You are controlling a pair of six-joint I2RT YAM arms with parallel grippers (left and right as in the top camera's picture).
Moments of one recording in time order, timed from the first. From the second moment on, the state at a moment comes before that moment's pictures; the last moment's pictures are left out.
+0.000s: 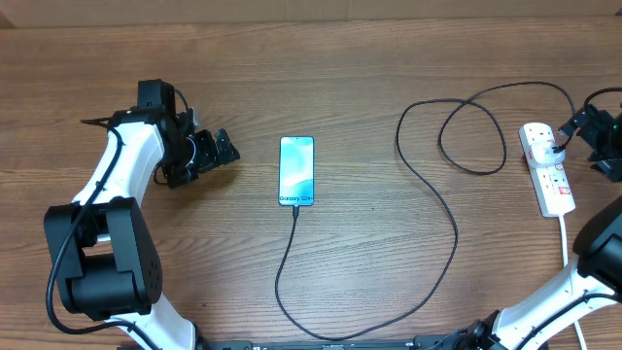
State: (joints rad) left arm 0.09 1.86 1.30 -0.85 0.30 -0.26; right arm -0.65 2.08 1.72 -0.97 -0.17 0.19
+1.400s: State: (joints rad) left arm 0.09 1.16 1.28 -1.32 0.10 -0.26; right arm -0.65 2.08 1.72 -0.97 -0.17 0.19
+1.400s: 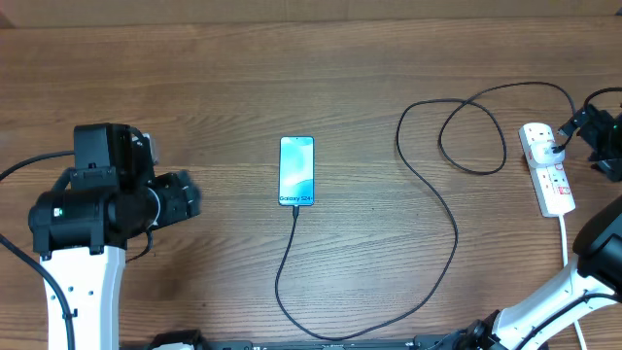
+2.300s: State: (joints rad) left arm 0.04 0.81 0.07 0.33 0.19 -0.26; right arm -0.65 2.08 1.72 -0.97 -0.17 0.19
